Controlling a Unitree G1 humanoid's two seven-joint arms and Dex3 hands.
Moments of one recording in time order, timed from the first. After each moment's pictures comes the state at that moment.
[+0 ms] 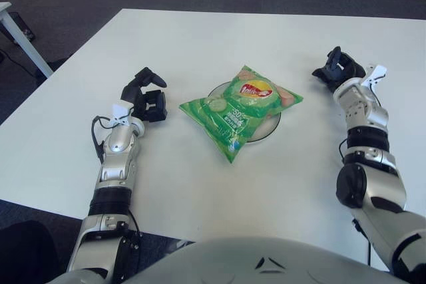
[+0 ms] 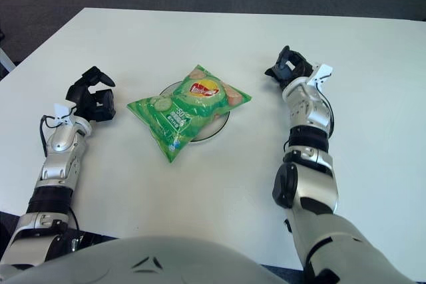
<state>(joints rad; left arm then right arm) -0.15 0.19 0.13 0.24 -0.11 -0.28 -0.09 -0.59 -0.17 -0.44 0.49 0.30 0.27 -0.12</state>
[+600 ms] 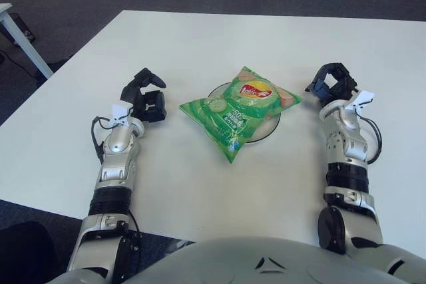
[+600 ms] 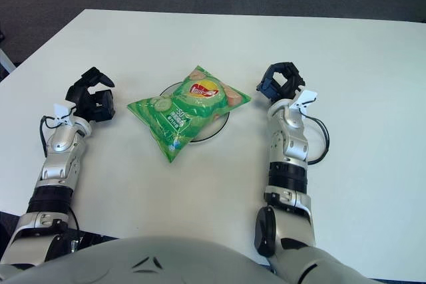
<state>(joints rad) -0.15 0.20 0.13 0.26 -0.12 -0.28 -0.09 -0.33 0.00 -0.31 0.13 0.24 0.23 -0.25</state>
